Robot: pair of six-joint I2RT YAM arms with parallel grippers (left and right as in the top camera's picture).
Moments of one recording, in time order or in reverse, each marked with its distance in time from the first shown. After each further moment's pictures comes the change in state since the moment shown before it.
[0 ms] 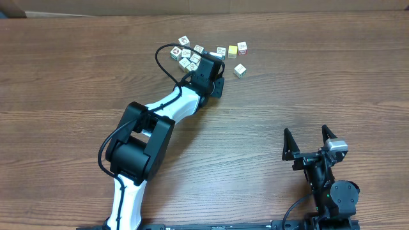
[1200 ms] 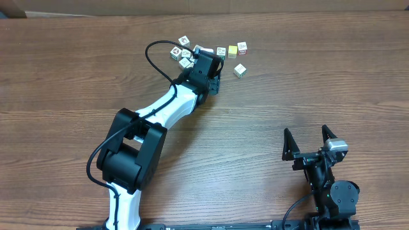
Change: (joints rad) left arm 0.000 -0.092 0.000 -0.137 -0.139 -0.087; right arm 0.000 0.000 0.000 0.000 0.000 0.000
